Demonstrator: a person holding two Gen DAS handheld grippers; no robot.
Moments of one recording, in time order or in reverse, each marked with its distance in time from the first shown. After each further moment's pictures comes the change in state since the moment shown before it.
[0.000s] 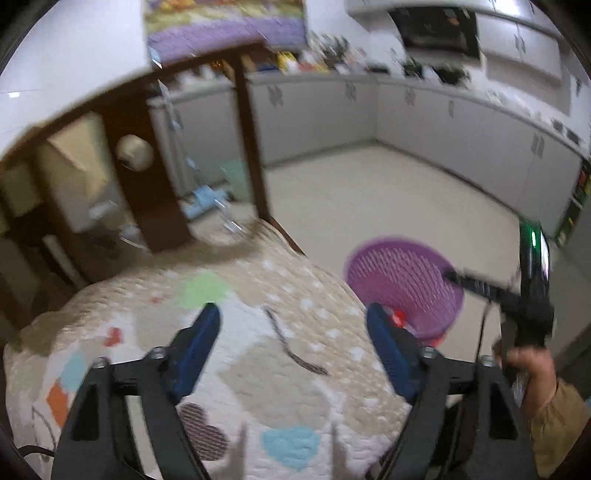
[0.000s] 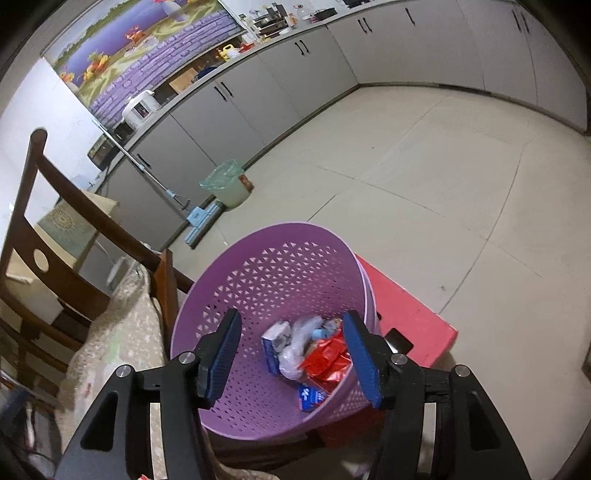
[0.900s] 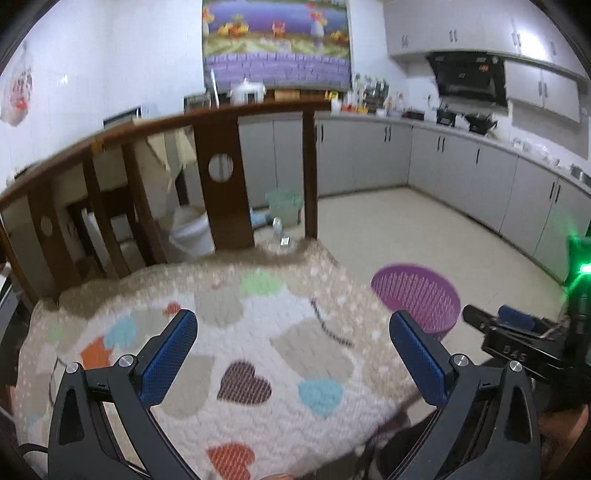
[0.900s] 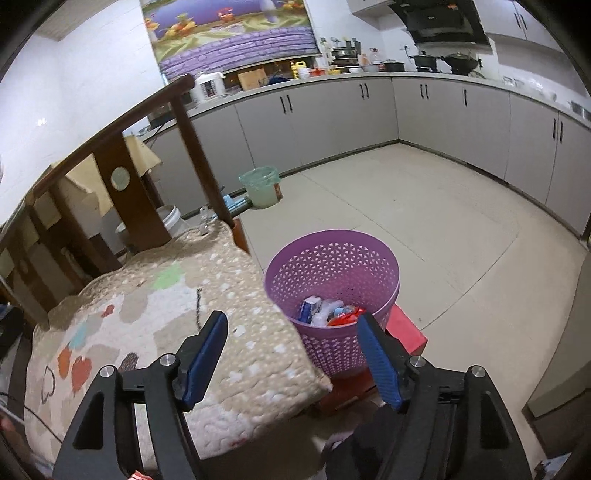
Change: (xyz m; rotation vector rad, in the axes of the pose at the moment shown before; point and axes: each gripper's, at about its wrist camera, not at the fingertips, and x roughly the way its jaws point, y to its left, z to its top) left arm -0.099 0.030 -0.049 -0.118 -0.066 0.080; right arm -0.149 0.118 -0.083 -0.337 -0.084 -0.054
